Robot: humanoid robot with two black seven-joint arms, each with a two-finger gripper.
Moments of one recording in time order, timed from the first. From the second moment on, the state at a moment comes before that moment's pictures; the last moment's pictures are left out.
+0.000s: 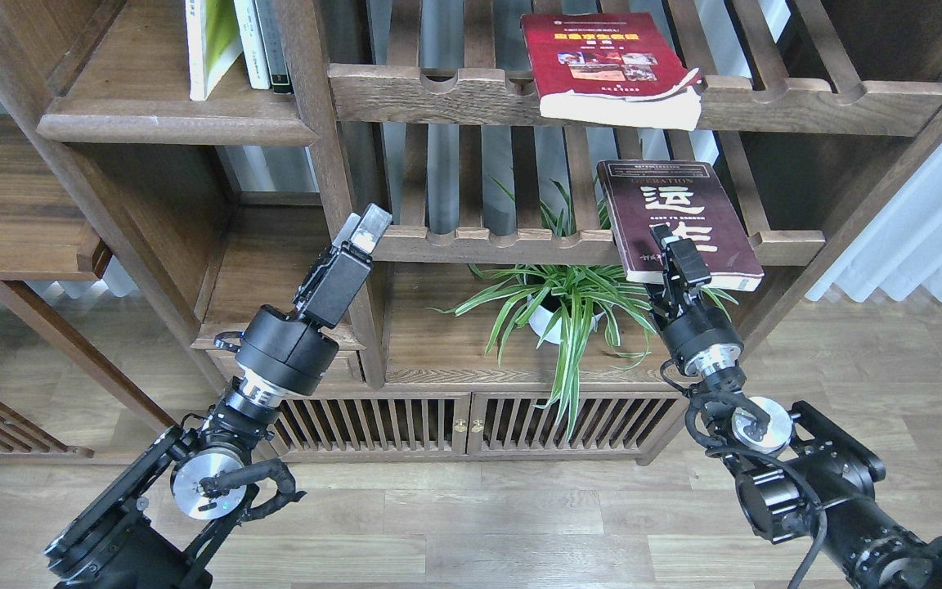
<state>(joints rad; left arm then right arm) -0.20 0.02 -1.02 -1.35 0.36 -0.49 -0.26 0.42 -0.15 0.97 0.65 0.54 0.50 0.03</state>
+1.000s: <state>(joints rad) -0.21 0.00 -1.02 -1.35 0.36 -0.49 -0.25 0.45 -0.14 1.04 0.64 0.54 0.37 0.03</state>
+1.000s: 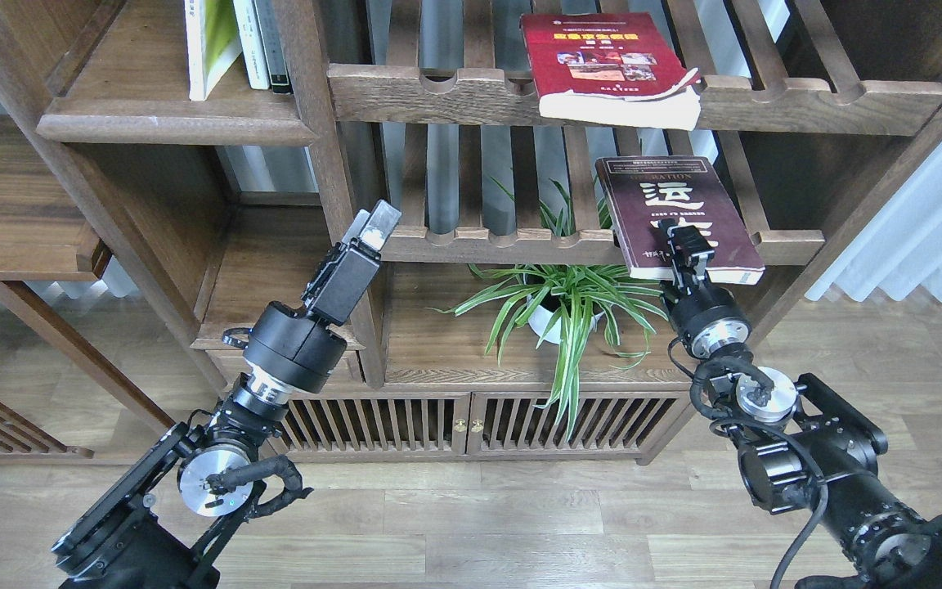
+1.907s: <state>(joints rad) -0.17 0.00 -0.97 -1.34 0.22 -0.49 -0.25 0.39 -0.15 1.05 0.68 0.57 0.58 0.00</state>
